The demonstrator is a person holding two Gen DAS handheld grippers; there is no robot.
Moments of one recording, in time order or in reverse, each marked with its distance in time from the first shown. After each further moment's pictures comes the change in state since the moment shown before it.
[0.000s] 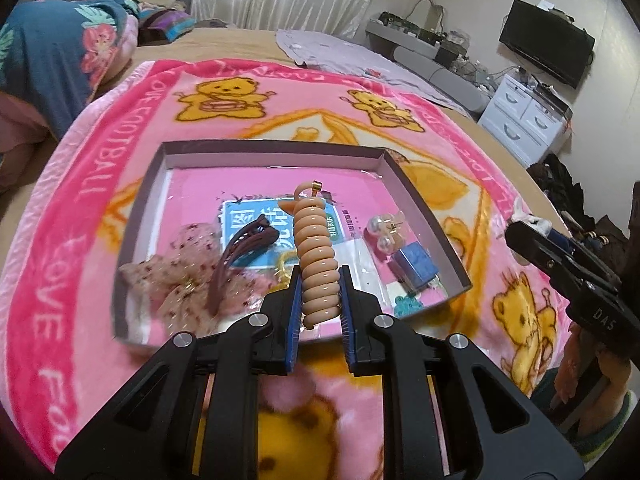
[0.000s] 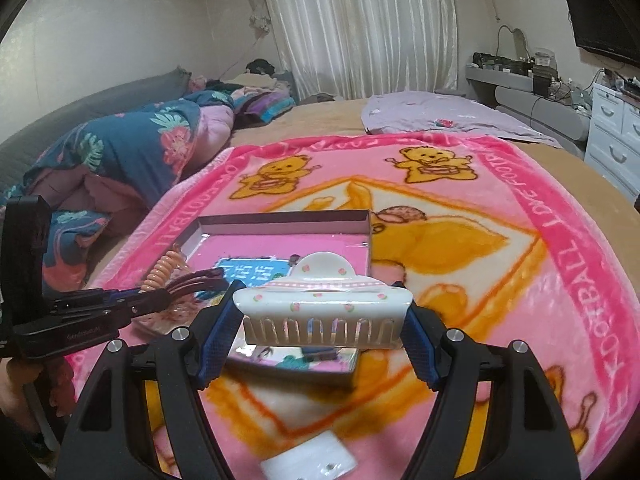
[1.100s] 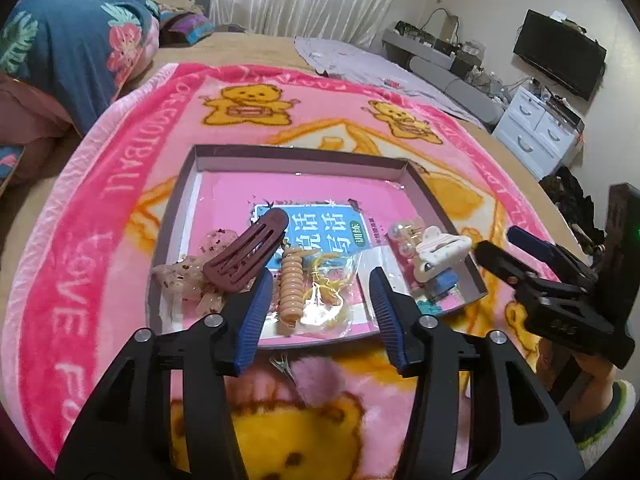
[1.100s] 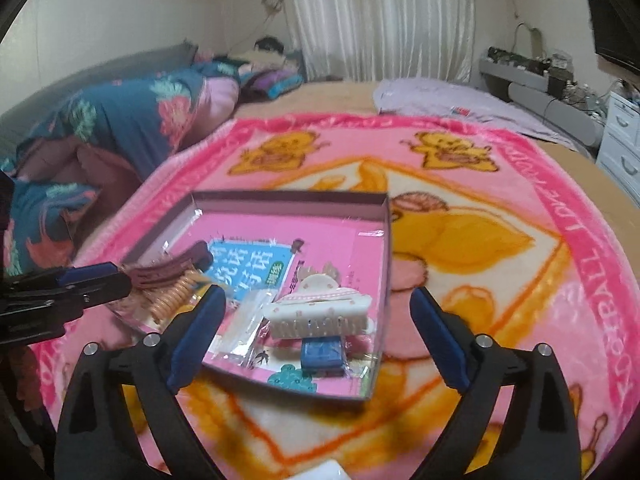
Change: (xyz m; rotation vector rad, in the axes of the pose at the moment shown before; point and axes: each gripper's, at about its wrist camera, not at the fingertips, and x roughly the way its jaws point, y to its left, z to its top) left arm -0.023 0.016 -0.003 -0.036 -0.041 0.049; right arm 0.020 0.009 -0.004 -0.016 0.013 0.008
